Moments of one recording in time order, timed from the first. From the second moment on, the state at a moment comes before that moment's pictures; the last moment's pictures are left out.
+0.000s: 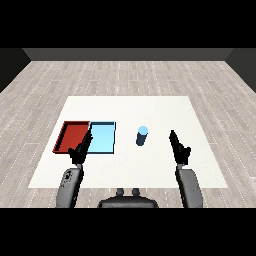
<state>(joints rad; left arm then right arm) -0.02 0.10 -0.03 -1.56 0.04 -0.04 -0.02 -0.01 -0.12 -0.01 -1.58 0.01 0.00 0.01</state>
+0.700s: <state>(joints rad) 0.01 0.07 0.01 -1.64 0.04 -0.04 -0.24 -0.02 -0.19 -0.17 -1.52 -0.27 0.31 -0.18</state>
